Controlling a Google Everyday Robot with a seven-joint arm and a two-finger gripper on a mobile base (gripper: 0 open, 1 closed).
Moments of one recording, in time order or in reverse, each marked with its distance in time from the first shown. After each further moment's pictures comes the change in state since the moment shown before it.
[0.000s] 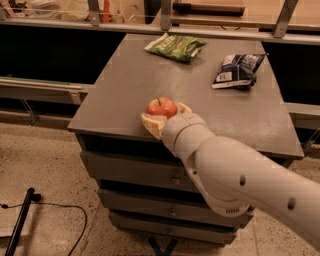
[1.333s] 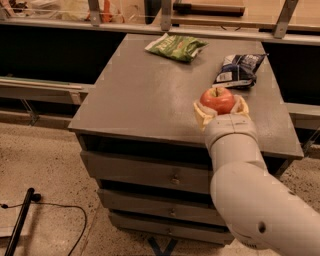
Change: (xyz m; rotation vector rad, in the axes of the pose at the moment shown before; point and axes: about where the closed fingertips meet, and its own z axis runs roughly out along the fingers) arm -0.019 -0.109 -0.084 0.456 -0.093 -0.015
